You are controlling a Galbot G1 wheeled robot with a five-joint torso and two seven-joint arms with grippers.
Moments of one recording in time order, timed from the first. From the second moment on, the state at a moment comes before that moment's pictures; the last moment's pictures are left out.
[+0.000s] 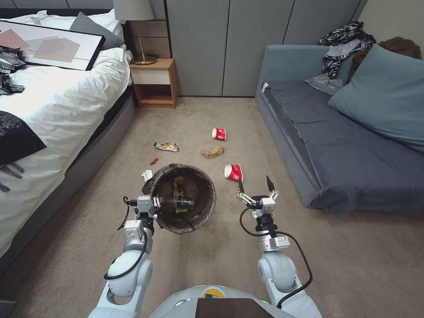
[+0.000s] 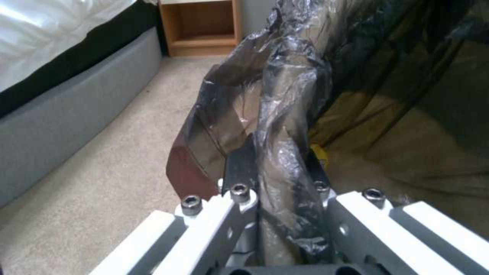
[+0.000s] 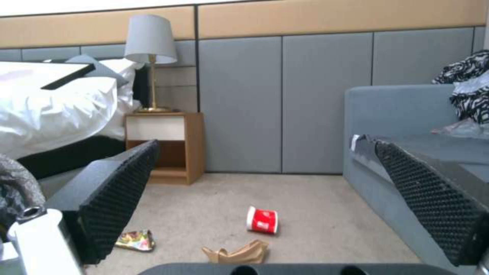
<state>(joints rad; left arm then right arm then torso) 1.58 -1.45 -0.47 -2.14 -0.09 0.24 -0.17 -1.48 1.50 0.41 1.85 0.03 0.49 0.02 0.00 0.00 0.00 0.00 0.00</state>
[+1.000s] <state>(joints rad) 1.58 -1.45 -0.46 -2.15 -0.09 0.24 -0.18 -1.47 1.49 0.40 1.85 0.02 0.52 -0.01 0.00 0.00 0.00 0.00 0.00</state>
